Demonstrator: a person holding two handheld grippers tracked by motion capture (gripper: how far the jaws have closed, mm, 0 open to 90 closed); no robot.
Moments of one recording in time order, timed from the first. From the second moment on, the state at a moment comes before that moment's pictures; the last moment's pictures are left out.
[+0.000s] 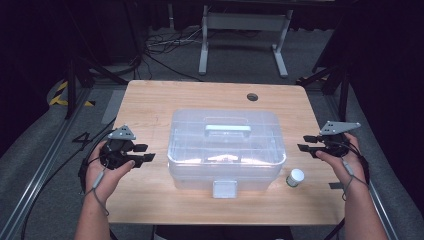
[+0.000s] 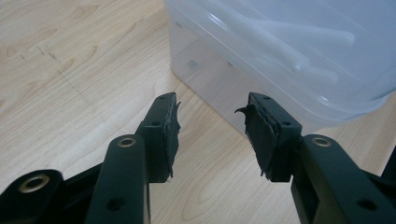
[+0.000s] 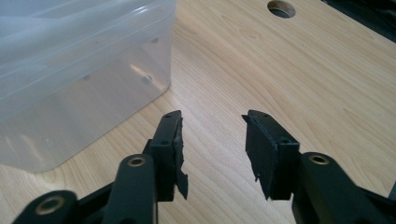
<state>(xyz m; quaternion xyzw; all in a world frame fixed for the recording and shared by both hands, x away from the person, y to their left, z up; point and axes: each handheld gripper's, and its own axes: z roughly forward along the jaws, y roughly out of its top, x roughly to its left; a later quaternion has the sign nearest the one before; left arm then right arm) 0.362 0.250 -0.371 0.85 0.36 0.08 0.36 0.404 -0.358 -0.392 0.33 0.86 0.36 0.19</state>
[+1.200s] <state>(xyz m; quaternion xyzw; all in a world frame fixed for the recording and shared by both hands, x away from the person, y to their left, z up) 0.362 0.242 -0.336 0.85 0.37 0.07 0.37 0.400 -0.359 -0.397 0.39 0.85 0.35 0.12</state>
